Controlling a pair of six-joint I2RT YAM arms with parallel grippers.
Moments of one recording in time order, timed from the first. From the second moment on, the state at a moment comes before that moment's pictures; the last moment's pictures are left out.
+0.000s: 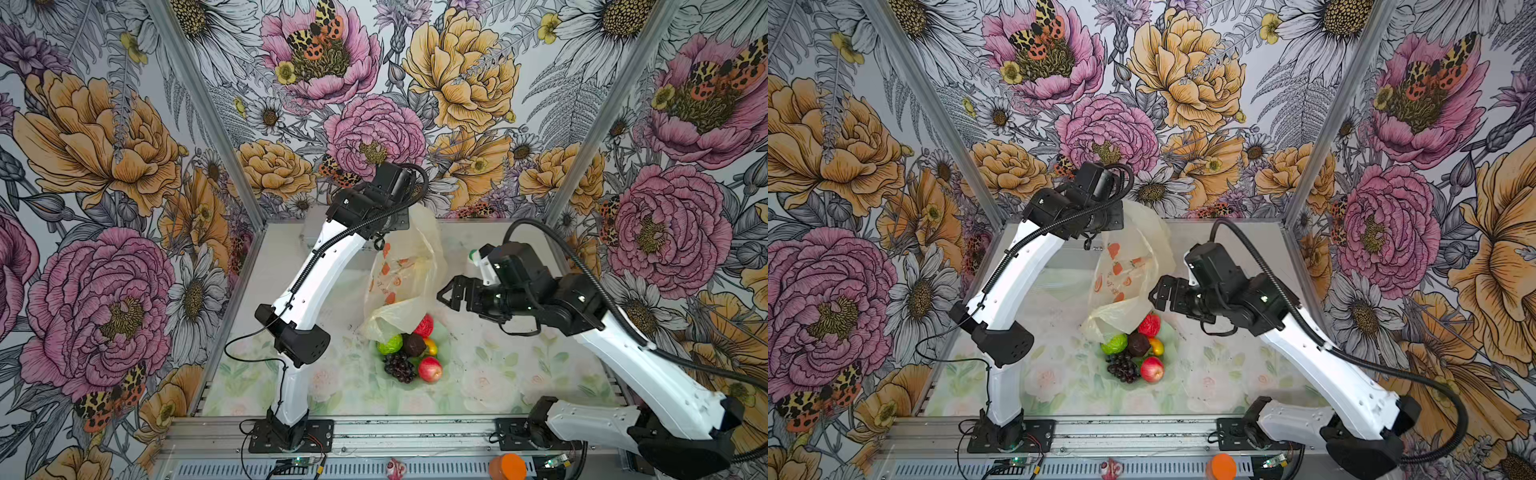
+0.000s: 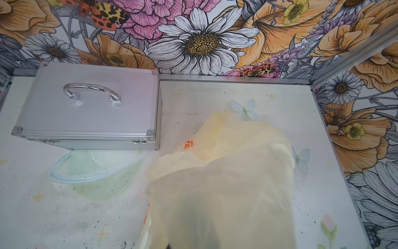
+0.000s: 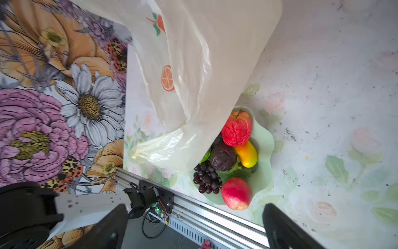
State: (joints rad) left arm -0.66 2.00 2.55 -1.31 -0.31 -0.53; right arm 0.76 1.23 1.48 -1.14 -0.13 0.87
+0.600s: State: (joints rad) left arm -0.66 1.99 2.54 -1.31 -0.23 -0.53; right arm 0.90 1.28 1.37 -0.94 -0.12 1.46
